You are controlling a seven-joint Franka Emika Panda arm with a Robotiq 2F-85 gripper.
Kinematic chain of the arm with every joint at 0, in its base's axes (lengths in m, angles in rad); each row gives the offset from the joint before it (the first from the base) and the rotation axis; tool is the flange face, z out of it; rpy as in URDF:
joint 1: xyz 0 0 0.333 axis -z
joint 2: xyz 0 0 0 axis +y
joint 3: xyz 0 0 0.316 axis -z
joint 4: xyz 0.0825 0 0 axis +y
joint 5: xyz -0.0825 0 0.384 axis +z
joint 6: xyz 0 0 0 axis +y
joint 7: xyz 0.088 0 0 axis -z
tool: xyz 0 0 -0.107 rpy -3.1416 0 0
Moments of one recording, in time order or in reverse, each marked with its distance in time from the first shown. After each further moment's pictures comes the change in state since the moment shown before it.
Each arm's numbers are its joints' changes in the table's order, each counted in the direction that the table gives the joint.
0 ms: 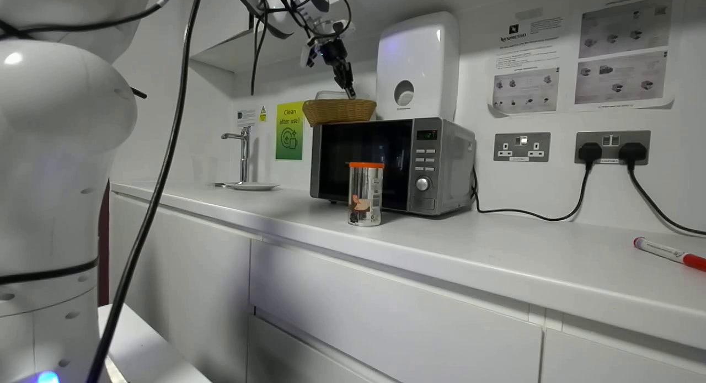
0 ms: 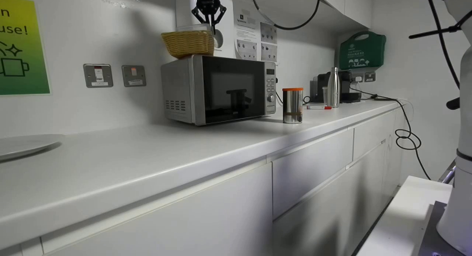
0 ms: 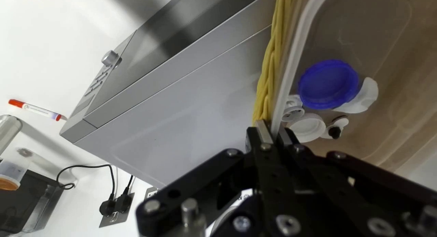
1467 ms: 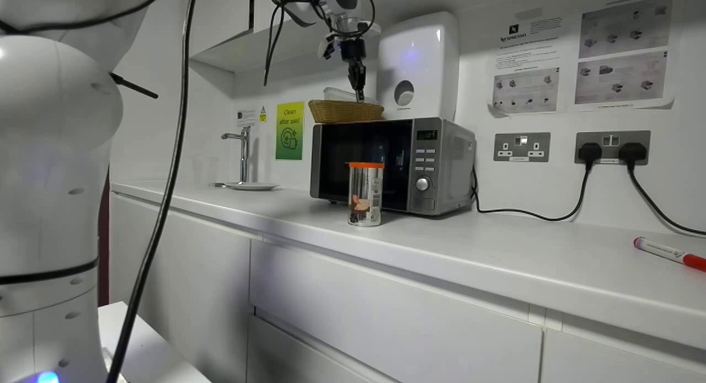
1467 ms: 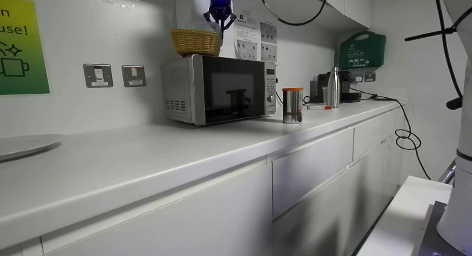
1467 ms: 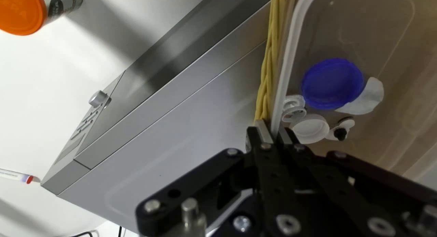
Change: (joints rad) arm 0.136 0.001 0.022 -0.010 0.300 0.004 -0.108
